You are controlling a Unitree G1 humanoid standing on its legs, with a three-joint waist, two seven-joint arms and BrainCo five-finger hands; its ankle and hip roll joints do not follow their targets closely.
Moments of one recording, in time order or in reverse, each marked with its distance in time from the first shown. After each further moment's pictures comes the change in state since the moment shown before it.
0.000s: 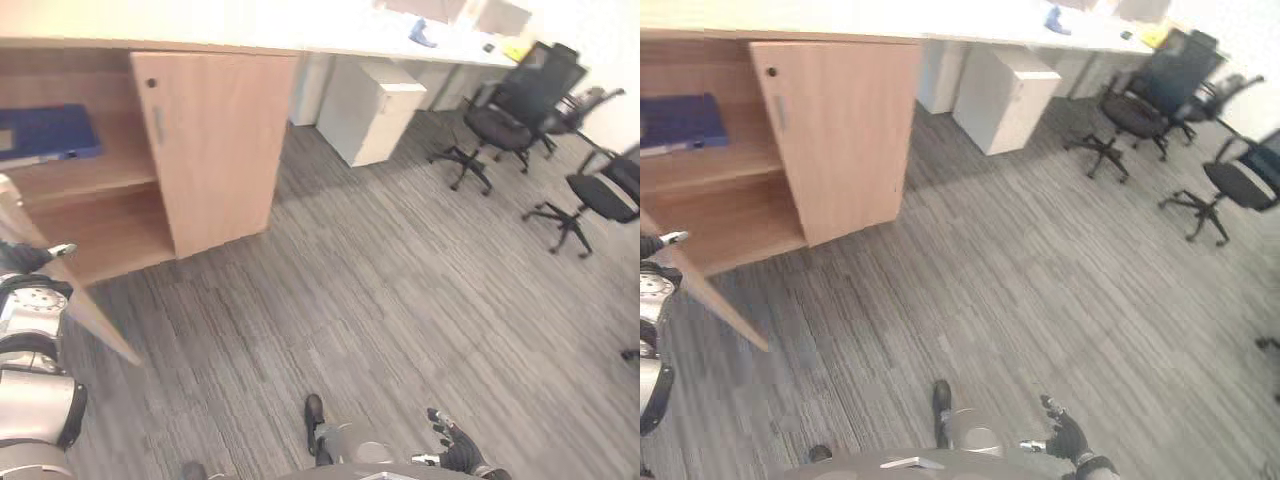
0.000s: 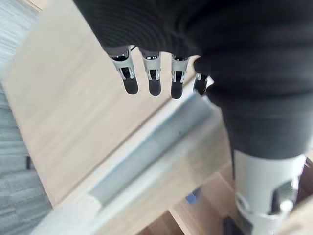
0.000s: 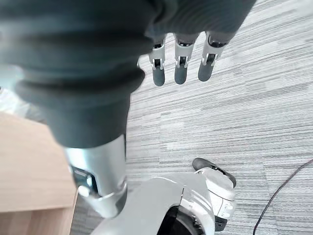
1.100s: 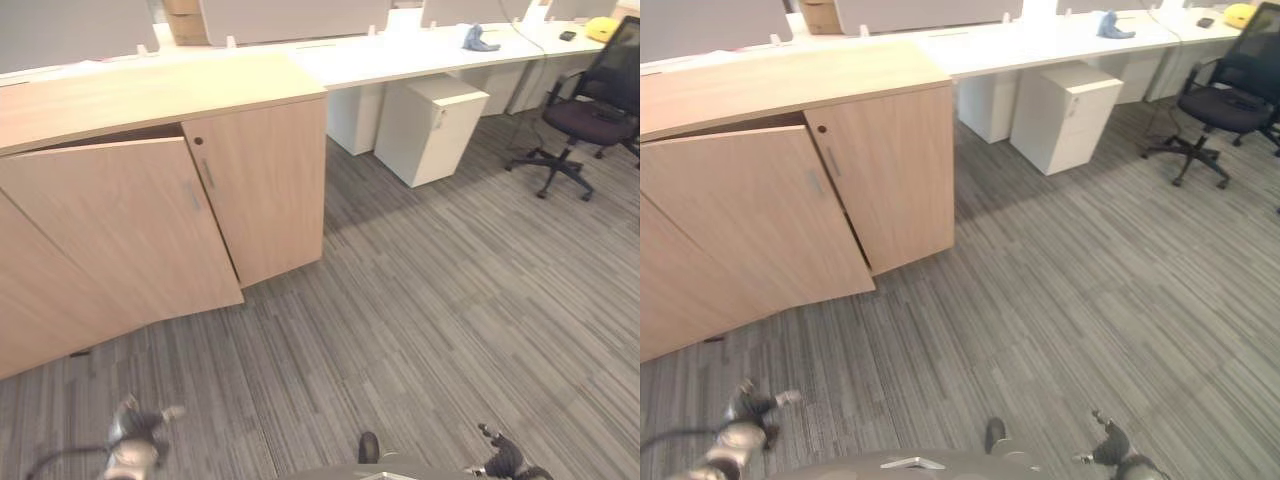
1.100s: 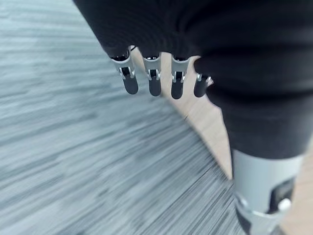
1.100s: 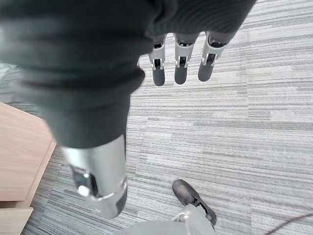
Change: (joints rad) left arm 0.709 -0.535 0.079 -0.046 0.003 0.000 -0.207; right arm -0.245 -0.041 -0.034 0.390 -0.163 0.057 -0.064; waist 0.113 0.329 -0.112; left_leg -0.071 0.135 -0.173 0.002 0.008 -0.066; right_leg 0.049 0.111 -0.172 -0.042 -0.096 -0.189
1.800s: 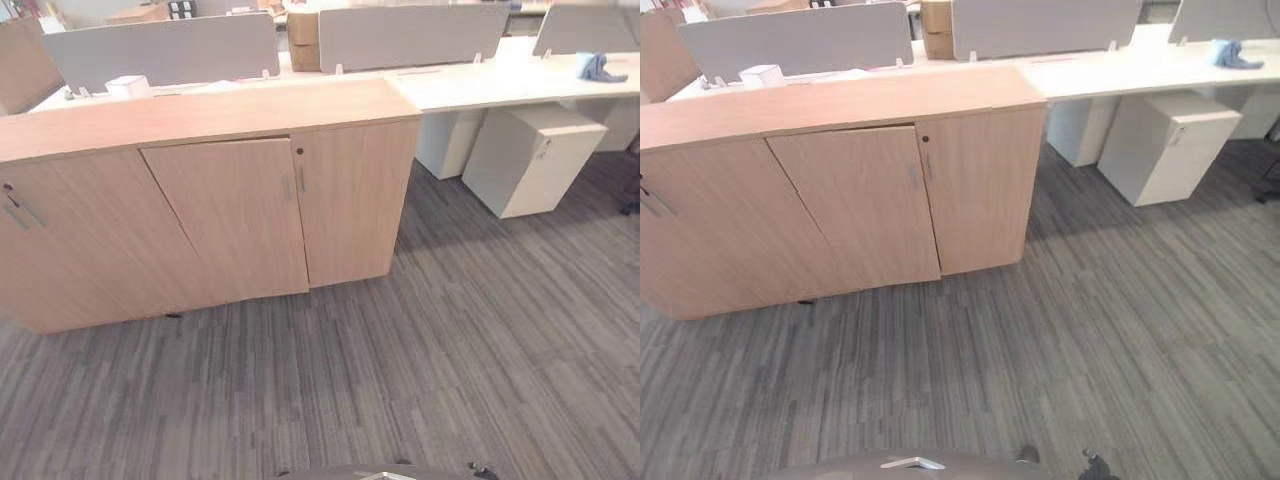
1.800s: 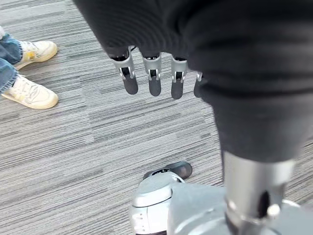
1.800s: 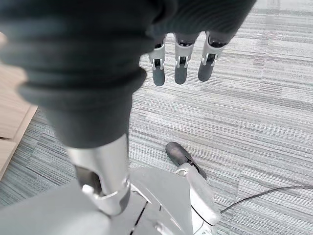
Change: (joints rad) left arm 0.066 -0.121 -0.056 0.139 0.040 0.072 -0.120; right arm -0.027 0.191 0.000 0.285 -0.019 0.067 -0.037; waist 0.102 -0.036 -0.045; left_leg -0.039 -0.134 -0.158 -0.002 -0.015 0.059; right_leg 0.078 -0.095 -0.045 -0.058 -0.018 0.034
